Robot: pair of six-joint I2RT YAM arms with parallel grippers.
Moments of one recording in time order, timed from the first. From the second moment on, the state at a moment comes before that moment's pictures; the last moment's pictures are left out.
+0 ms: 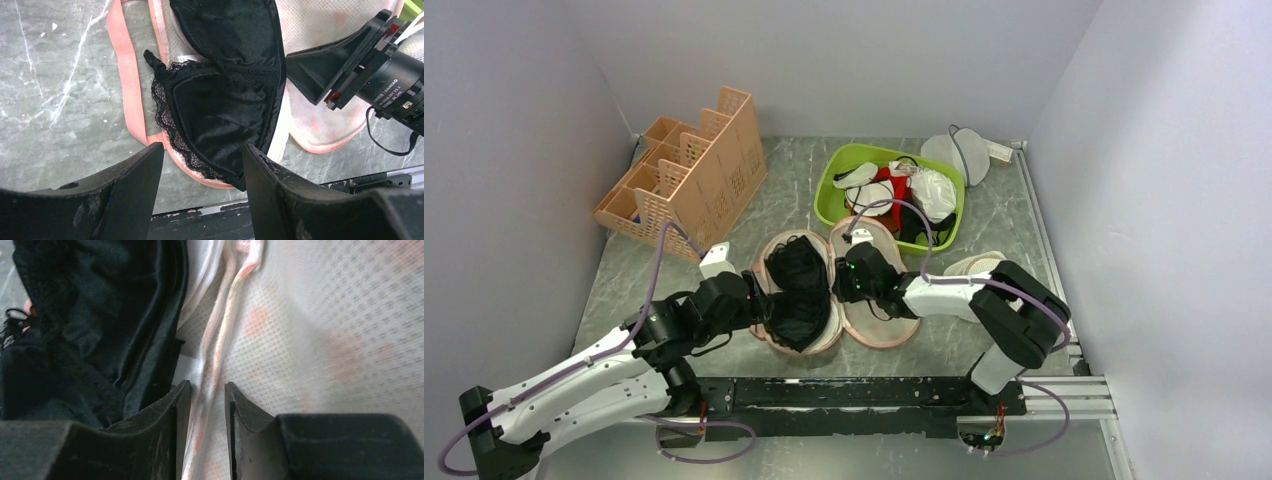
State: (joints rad) left arm -0.95 0.68 0.63 -0.74 -0.43 -0.98; right arm 0.87 1.60 0.68 0.21 0.12 0.49
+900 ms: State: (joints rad) left arm -0.95 0.77 0.68 -0.73 -0.46 -0.94; right arm 0.95 1.27 0.44 0.39 -0.04 0.76
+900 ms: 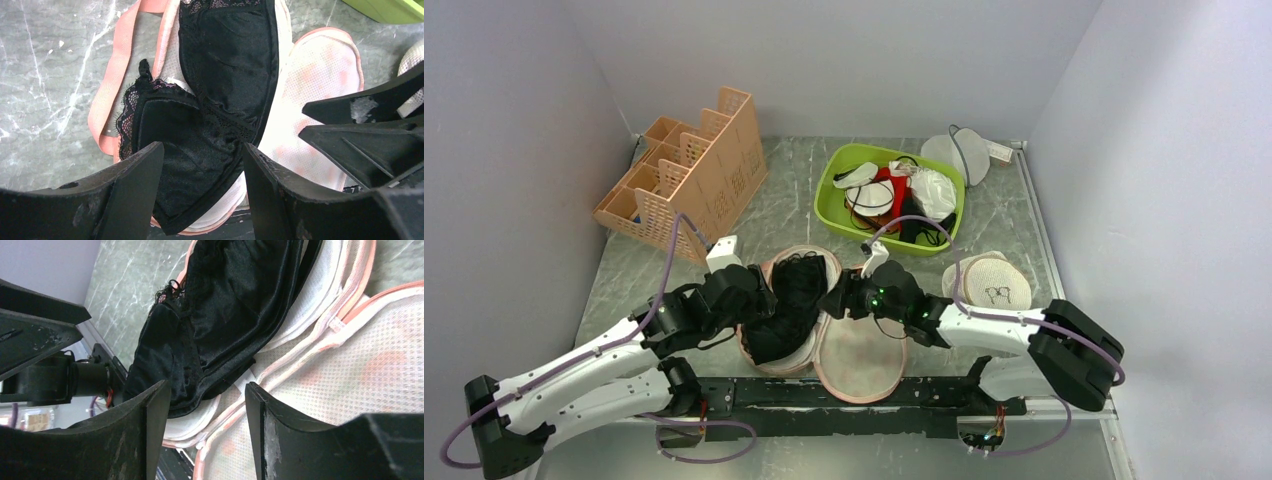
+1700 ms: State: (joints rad) left arm -0.95 0.71 0.68 -0.73 -0.46 -0.94; right arm 0.91 1.77 0.45 0.95 -0.36 1.15
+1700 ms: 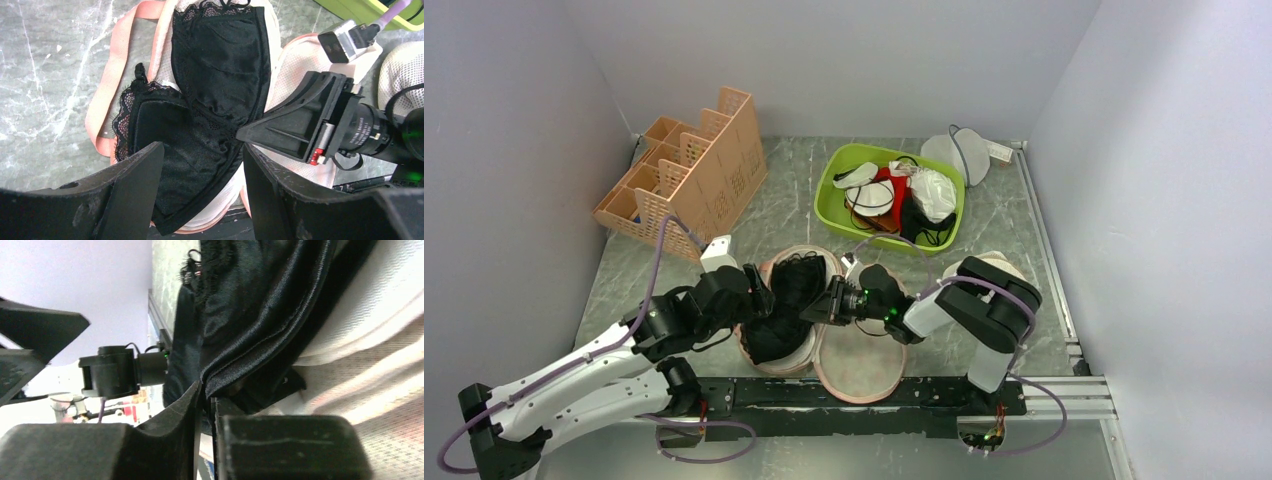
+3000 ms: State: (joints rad) left arm -0.95 0.78 0.68 -0.70 -0.46 -0.92; right arm 0.88 0.97 0.91 0.06 0.52 0.39
